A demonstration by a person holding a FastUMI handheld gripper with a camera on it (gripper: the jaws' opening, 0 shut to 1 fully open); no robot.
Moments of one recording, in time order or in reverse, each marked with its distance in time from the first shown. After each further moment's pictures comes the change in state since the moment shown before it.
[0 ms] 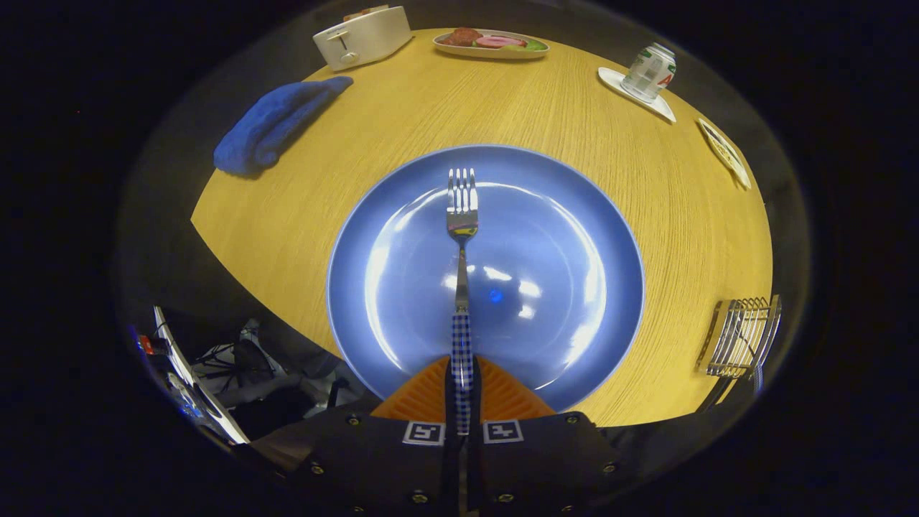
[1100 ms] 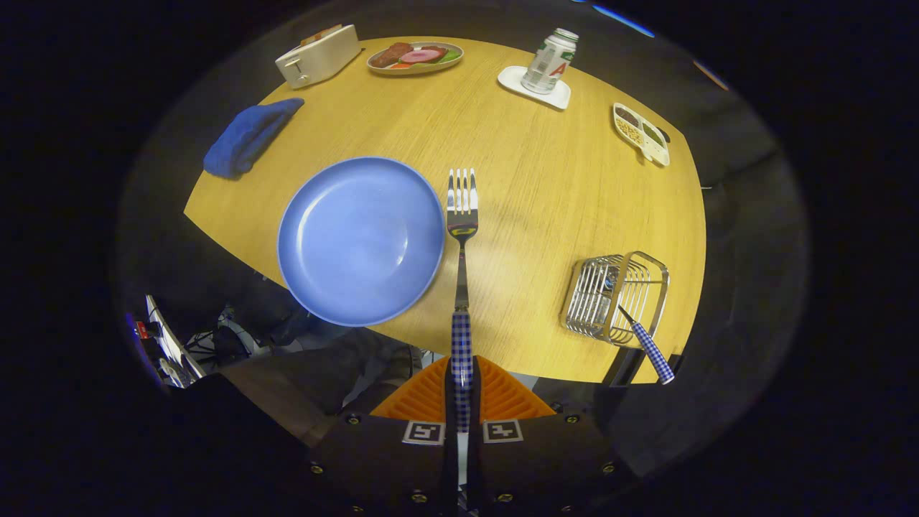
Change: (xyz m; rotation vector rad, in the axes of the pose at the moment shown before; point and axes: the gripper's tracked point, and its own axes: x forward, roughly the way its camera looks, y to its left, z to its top) arm -0.128 -0.130 -0.057 0.058 0.056 -0.143
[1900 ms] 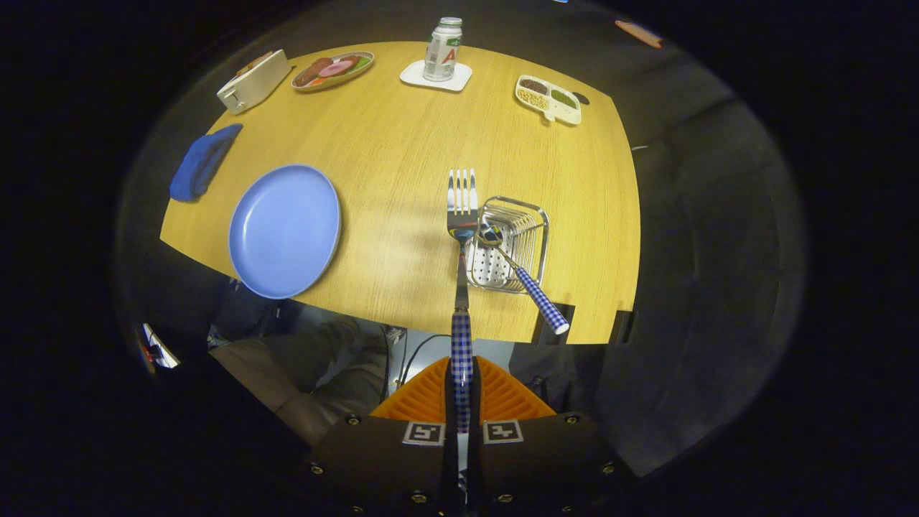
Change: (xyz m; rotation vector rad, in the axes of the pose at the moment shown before) arm -0.041 -0.098 -0.050 0.123 0.098 -0.098
